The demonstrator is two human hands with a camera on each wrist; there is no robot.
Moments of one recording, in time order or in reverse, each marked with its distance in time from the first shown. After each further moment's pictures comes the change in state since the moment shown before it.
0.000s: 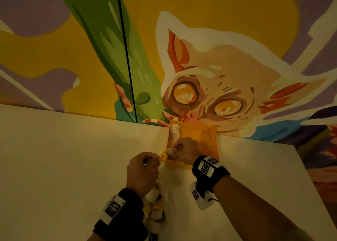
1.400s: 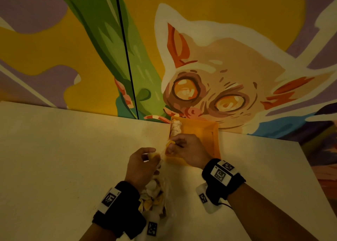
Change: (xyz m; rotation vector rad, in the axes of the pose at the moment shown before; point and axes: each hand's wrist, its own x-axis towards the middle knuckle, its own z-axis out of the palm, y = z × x) left_hand 0.012 -0.009 0.000 -0.122 -0.047 -0.132; right_hand -0.032 -0.009 -0.013 0.464 -0.121 -0.200
